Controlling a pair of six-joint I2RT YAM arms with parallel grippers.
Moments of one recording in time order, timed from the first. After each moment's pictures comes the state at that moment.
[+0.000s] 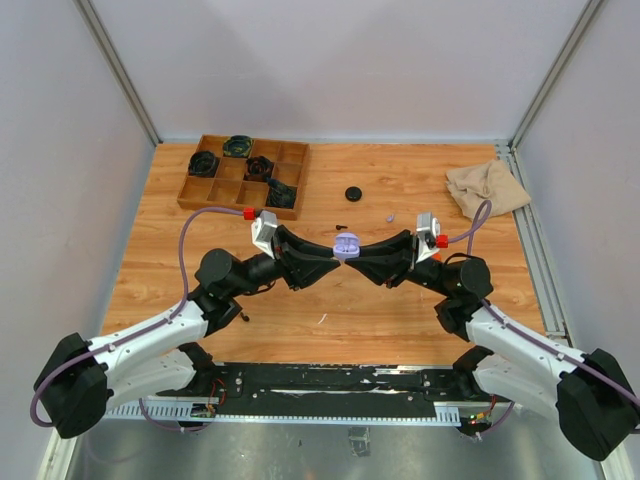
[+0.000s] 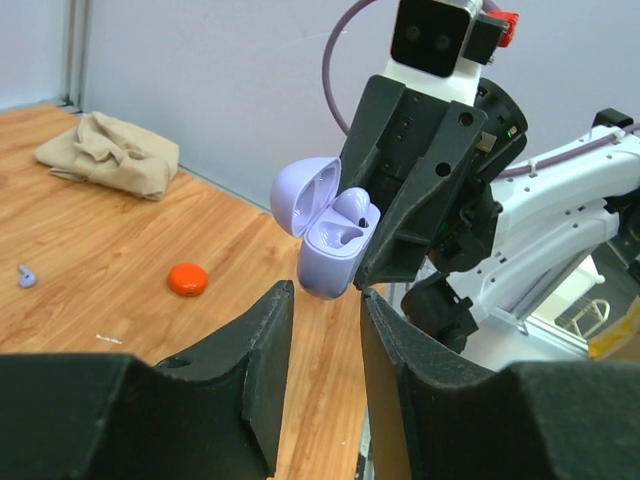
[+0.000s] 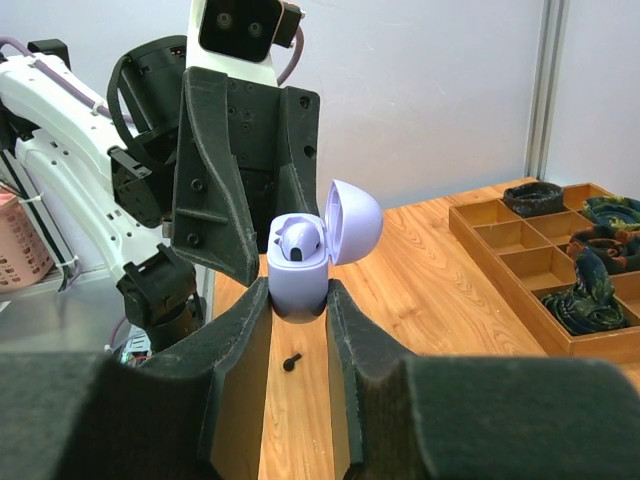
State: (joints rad) left arm -0.77 0.97 0.46 0.81 0.42 -0.53; right arm 0.62 0.95 0.37 1.05 -0.66 0.43
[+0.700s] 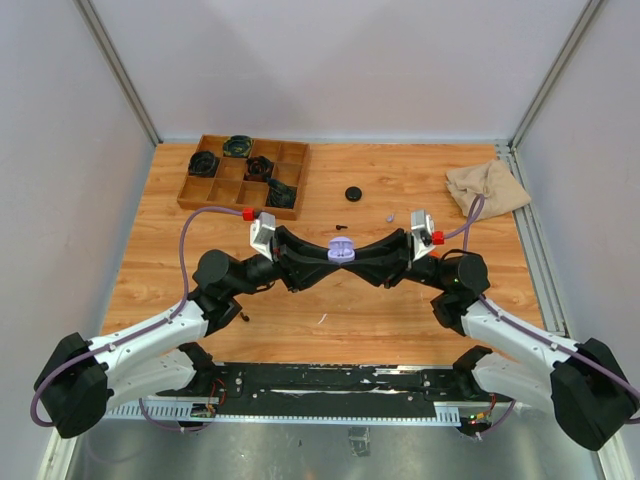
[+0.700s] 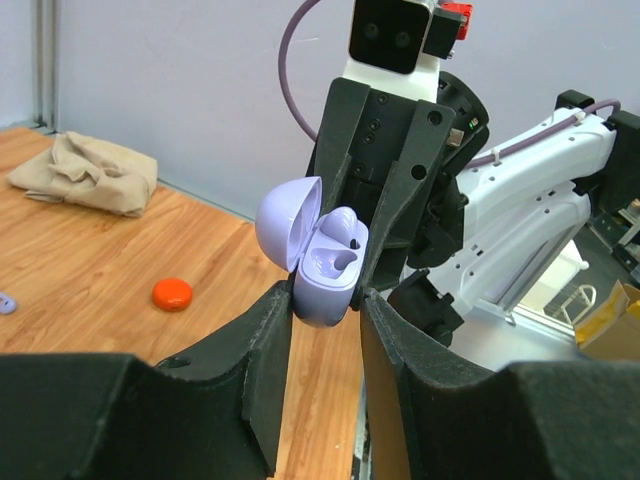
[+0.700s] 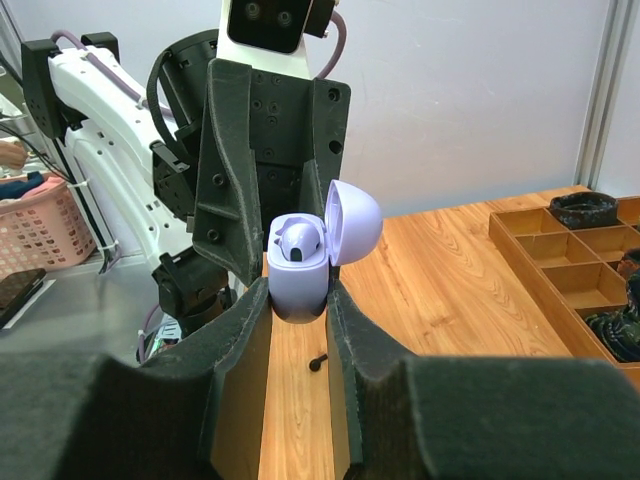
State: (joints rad) left arm -0.77 0.97 0.46 0.87 0.48 -0.53; right arm 0.62 1.01 0.40 1.12 -0.75 0.48
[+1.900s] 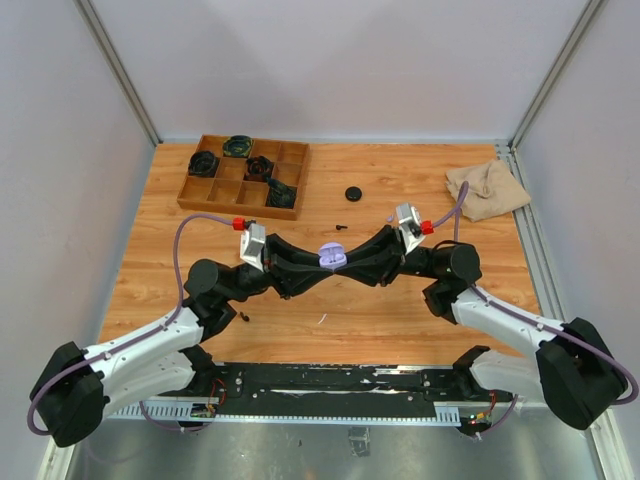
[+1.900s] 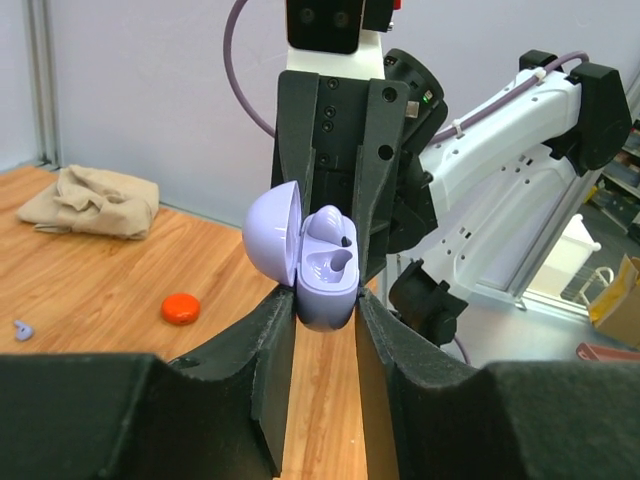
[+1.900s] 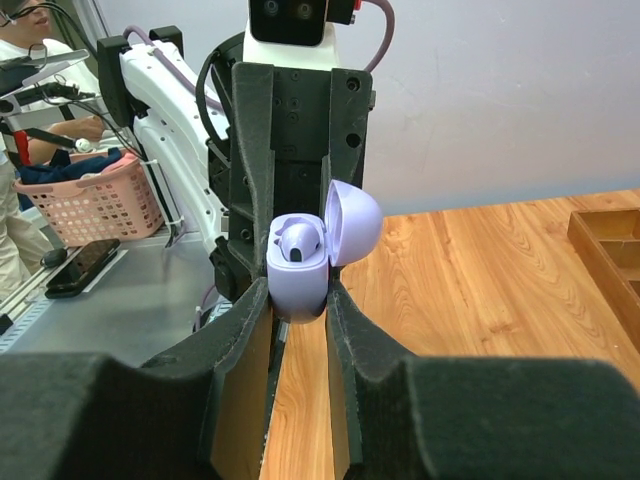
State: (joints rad) left arm -0.76 0.92 0.40 0.94 0.55 -0.49; right arm 0.62 1.13 0.48 1.20 -0.91 0.60
